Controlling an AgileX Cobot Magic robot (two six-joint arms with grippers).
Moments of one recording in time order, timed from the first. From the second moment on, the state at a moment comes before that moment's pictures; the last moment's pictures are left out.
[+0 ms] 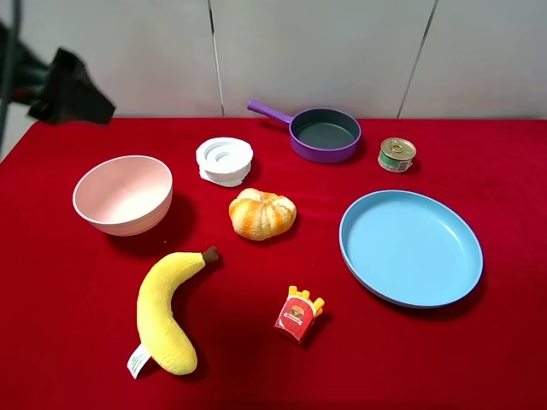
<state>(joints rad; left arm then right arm) -0.47 1.12 -0.98 0.10 0.70 -0.03 0.04 -0.01 -0.50 0.21 1.02 -0.15</state>
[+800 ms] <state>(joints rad) -0.47 1.52 -1.24 0.05 0.69 0.11 0.04 -0.01 -0.50 0.21 1.02 -0.15</state>
